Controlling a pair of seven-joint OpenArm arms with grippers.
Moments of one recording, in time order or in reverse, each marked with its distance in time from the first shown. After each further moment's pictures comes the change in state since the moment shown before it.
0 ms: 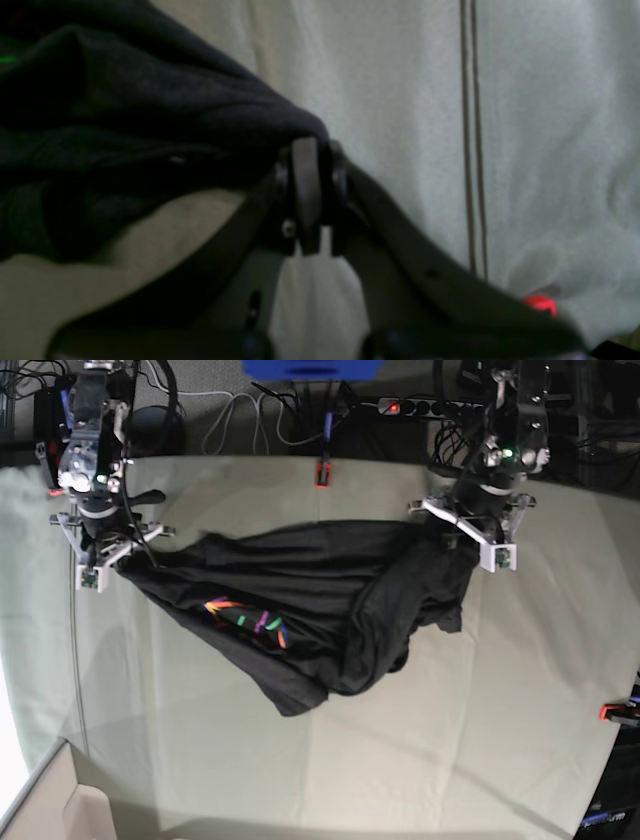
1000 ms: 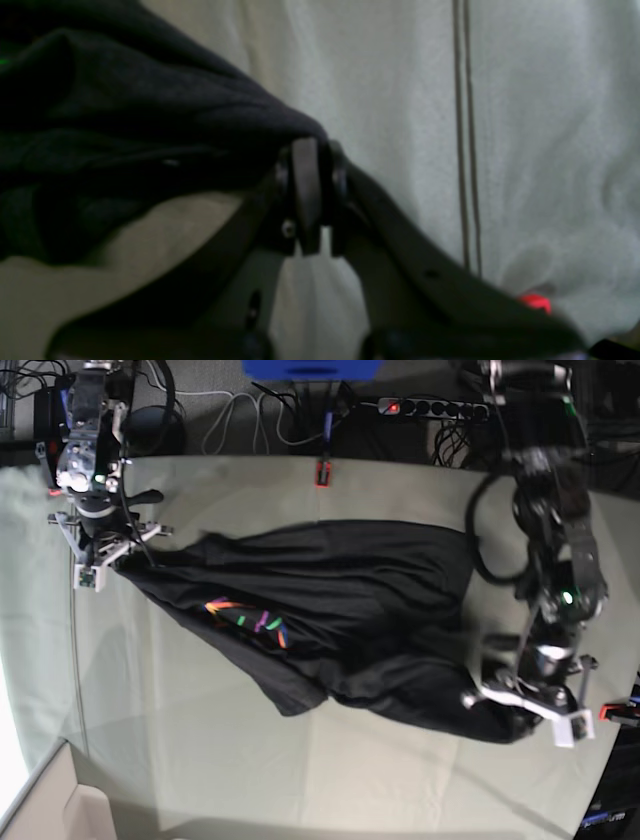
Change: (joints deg) left arm -28.1 -0.1 -8.3 0.1 0.0 0.1 0.4; right arm 0.0 0.2 0.4 -0.1 0.0 0.0 0.0
